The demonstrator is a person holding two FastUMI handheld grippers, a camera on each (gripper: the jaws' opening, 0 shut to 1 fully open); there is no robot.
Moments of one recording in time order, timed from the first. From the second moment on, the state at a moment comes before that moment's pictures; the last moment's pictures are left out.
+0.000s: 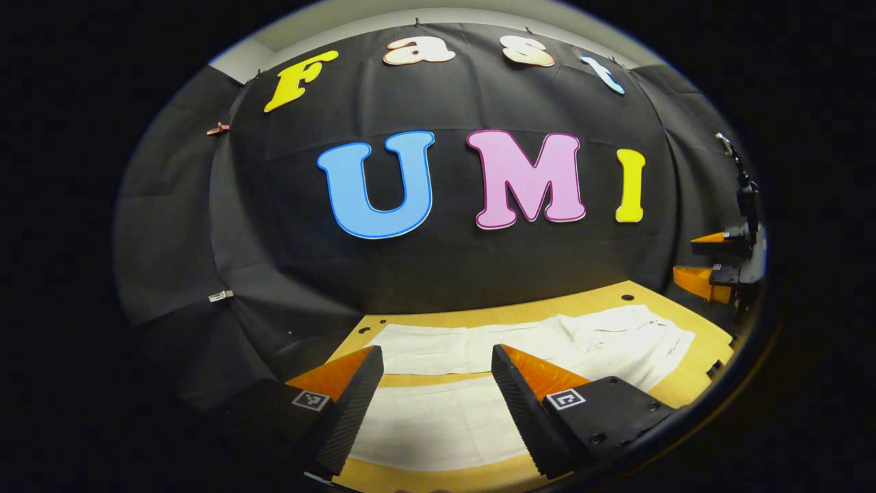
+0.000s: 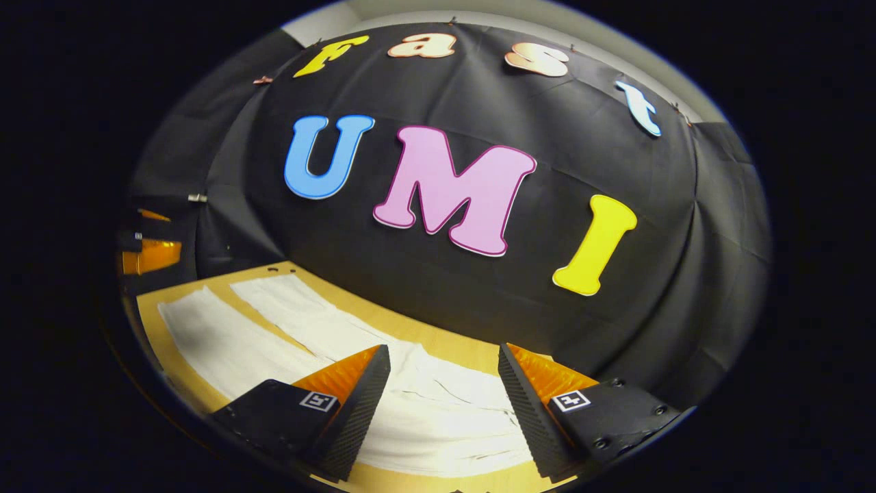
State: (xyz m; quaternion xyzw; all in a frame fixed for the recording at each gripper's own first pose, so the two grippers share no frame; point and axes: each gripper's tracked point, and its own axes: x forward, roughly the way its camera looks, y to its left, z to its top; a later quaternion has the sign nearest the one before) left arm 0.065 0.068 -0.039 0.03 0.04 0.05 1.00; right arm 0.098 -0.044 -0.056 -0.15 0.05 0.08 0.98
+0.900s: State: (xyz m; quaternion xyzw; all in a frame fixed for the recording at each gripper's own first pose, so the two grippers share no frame) left arm 0.016 0.128 -0.161 -0.01 0.23 0.14 0.96; right arm 0.099 -0.202 -0.242 -0.45 0.20 0.19 0.85
